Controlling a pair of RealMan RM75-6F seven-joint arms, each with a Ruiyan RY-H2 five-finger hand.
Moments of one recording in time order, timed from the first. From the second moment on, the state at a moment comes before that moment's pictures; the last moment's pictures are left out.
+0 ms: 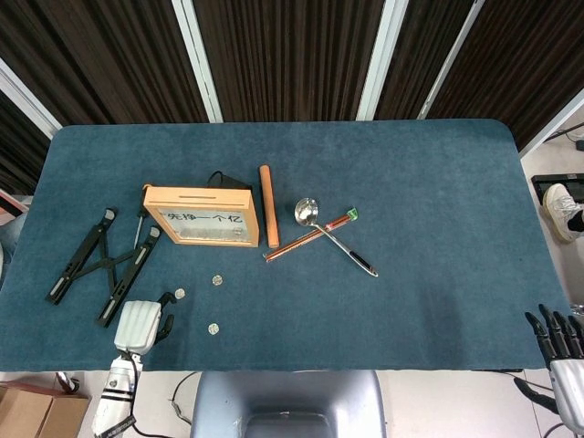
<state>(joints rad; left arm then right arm) -0.24 -1.72 -0.11 -1.31 1.43 1.30 0.38 -0.16 -1.10 -0.06 -1.53 -1.69 1.68 -0.09</state>
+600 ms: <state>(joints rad) -0.30 -1.81 -0.15 -1.21 1.34 1.27 0.43 -0.16 -1.09 -0.06 -1.53 -1.68 1.68 -0.08</state>
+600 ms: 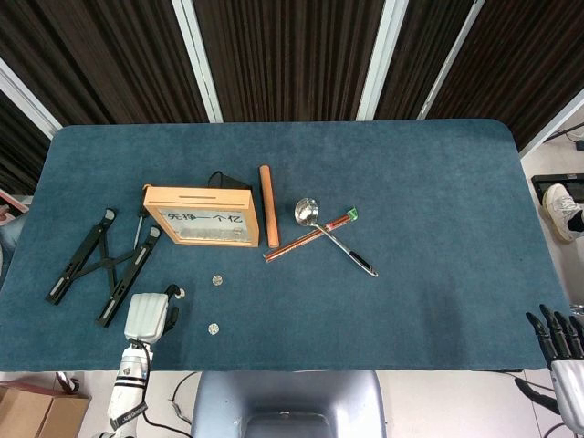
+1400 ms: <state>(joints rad) -0.34 -1.85 -0.16 -1.17 1.27 1.24 0.47 -0.17 -1.09 -0.06 -1.54 -1.68 1.68 -0.08</state>
